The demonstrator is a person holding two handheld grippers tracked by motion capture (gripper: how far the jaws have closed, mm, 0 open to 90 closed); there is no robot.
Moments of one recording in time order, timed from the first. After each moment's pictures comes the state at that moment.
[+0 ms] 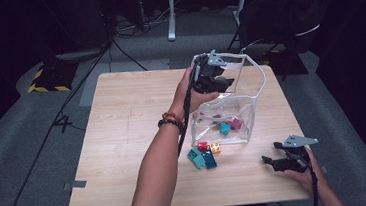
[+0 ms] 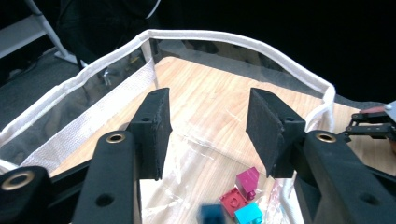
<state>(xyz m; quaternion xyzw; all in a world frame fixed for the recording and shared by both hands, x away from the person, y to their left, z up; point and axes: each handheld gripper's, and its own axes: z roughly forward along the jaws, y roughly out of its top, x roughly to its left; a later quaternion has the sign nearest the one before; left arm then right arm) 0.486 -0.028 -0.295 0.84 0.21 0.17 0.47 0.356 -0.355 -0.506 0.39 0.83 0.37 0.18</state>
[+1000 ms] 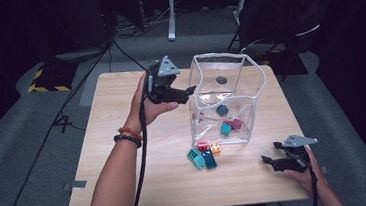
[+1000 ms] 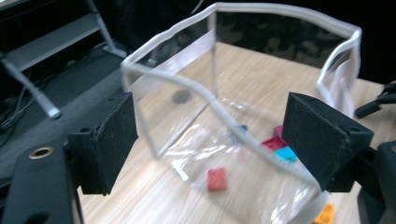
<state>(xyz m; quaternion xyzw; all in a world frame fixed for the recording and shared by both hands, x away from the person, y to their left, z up) 0.449 0.089 -0.292 0.82 0.27 0.22 0.46 0.357 -0.355 -0.507 0.39 0.83 0.37 0.18</state>
